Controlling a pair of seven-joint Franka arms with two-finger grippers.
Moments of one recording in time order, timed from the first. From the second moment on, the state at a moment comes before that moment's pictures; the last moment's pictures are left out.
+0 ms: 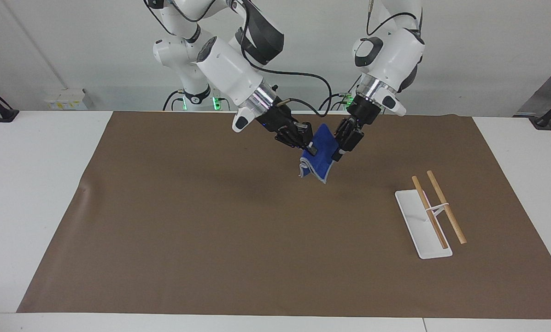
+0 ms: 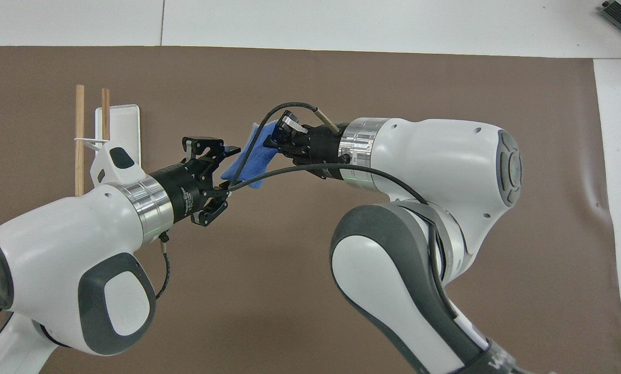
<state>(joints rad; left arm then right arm) -0.17 -0.17 -0.32 -2.21 -0.70 2.66 -1.31 0.33 0.17 0.21 -1.73 0.74 2.46 0.68</state>
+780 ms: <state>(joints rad) -0.18 -0.17 -0.31 -2.21 -0.70 2.66 -1.13 0.32 0.18 0.20 -1.73 0.74 2.42 0.68</state>
